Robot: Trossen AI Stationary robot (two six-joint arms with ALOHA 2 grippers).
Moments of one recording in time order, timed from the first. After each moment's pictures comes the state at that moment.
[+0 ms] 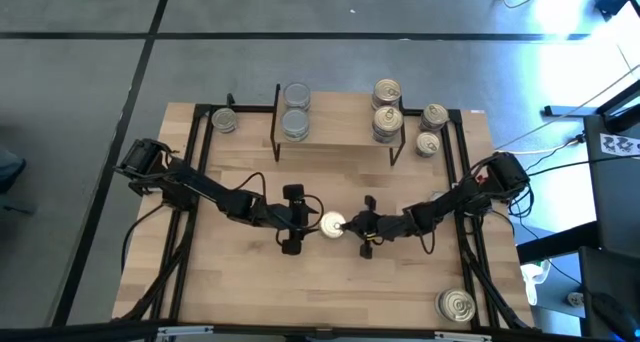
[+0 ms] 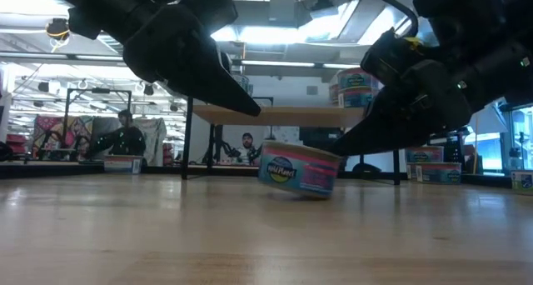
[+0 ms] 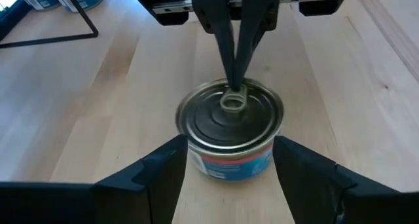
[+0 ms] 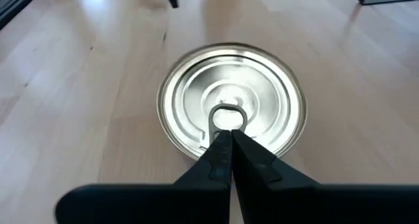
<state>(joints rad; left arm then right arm) -0.27 1.65 0.77 0.27 -0.34 -0.05 0.36 1.77 0.51 0.72 0.38 0.28</state>
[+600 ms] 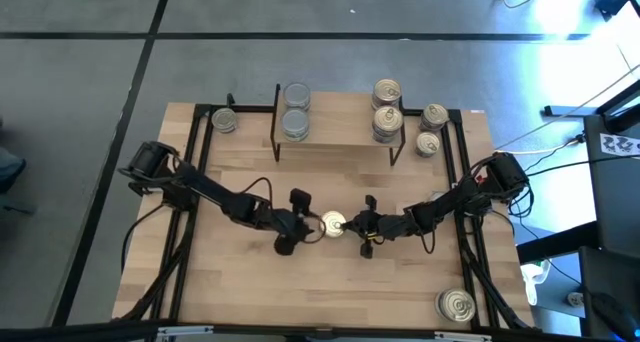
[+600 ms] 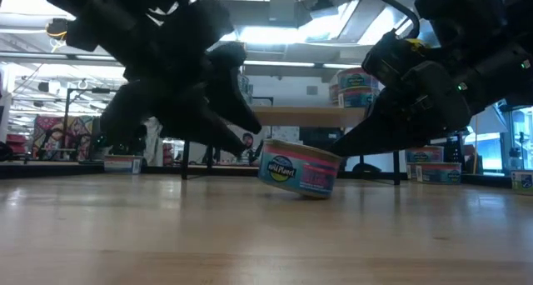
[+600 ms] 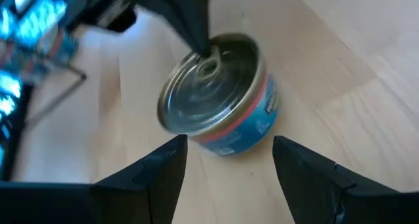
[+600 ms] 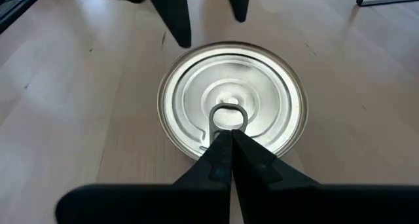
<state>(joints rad) -0.28 1.72 0.77 0.25 -0.35 0.44 0.36 1.77 0.50 0.75 0.38 0.28</state>
